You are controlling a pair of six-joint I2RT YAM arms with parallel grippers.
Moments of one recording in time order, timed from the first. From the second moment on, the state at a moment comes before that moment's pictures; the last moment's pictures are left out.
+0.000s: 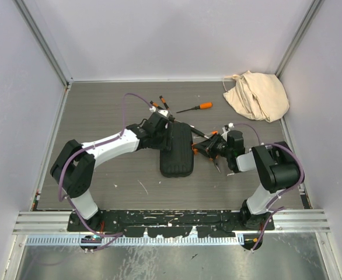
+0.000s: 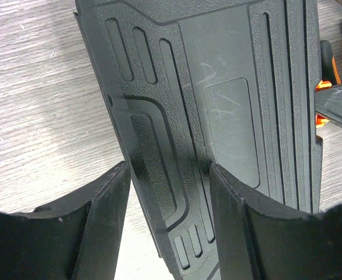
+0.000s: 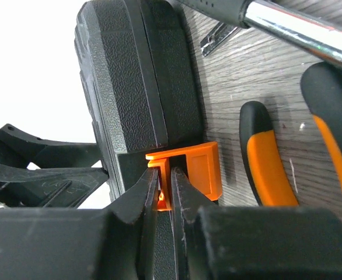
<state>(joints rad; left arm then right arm) -0.73 1.72 1.18 -0.38 -0.09 -0.54 0.18 1.69 0.42 0.80 -0.59 1.14</state>
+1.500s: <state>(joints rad) -0.58 0.76 1.07 -0.93 -0.55 -0.53 1.03 1.77 1.59 -0.56 0.47 0.44</state>
